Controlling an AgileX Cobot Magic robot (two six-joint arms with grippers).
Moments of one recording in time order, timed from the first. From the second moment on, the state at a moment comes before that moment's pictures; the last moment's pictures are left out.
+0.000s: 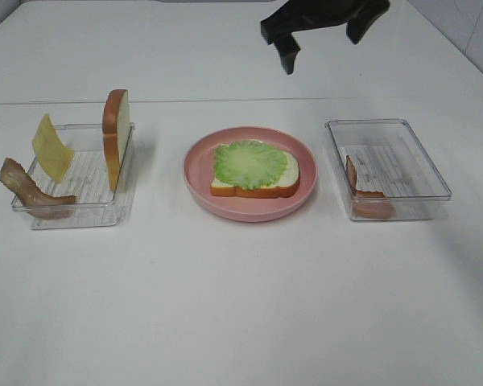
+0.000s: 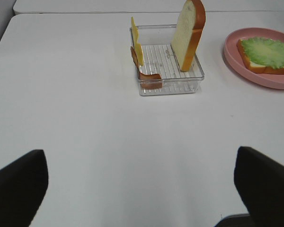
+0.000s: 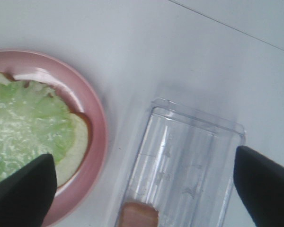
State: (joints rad) left arm -0.05 0.00 -0.52 -0.02 1.08 -0.05; right arm 0.44 2.20 -2.17 -0.25 1.22 0.08
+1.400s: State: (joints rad) left arm -0.05 0.00 -0.52 -0.02 1.08 -0.05; right arm 0.34 2.10 -1.63 -0.05 1.11 0.09
